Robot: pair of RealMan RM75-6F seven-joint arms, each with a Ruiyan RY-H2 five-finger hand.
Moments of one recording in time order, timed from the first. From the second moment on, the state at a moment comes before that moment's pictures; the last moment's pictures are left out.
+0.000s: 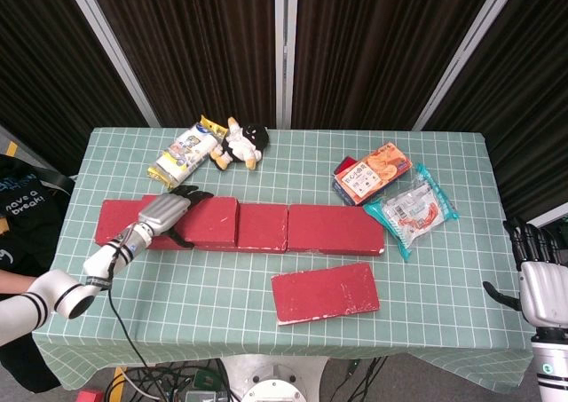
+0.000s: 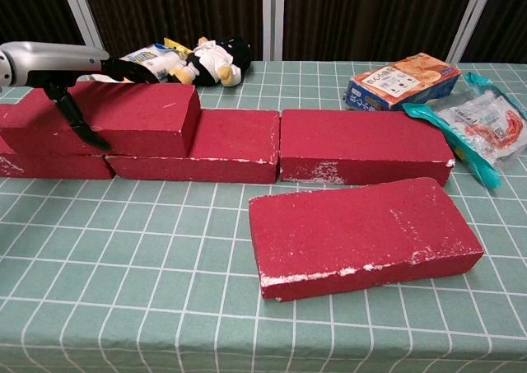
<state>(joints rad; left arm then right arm) -0.85 -1.36 -0.04 -1.23 1.45 0.69 -0.43 0.07 -1.07 0.11 -1.72 -1.43 1.49 -0.09</state>
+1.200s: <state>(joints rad) -0.83 -1.32 -0.03 -1.29 1.46 0.74 -0.38 0.07 -1.07 0.11 -1.71 -1.44 1.50 -0.07</state>
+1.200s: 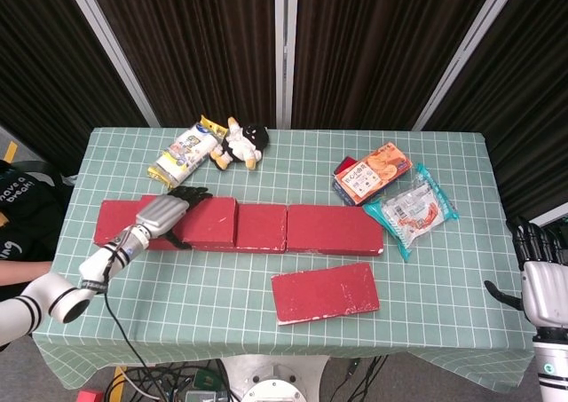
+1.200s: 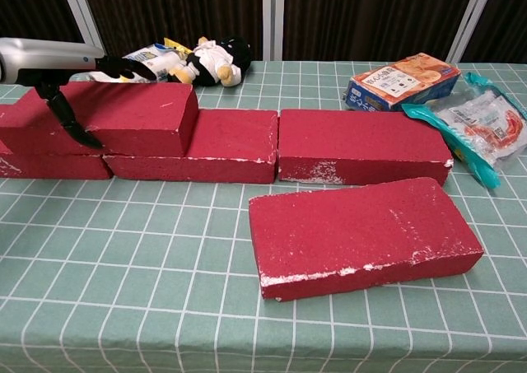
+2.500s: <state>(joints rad) -0.13 -1.26 0.06 -1.59 1.39 1.60 0.11 0.28 -0.98 -0.01 -1.93 -1.79 1.16 -0.13</state>
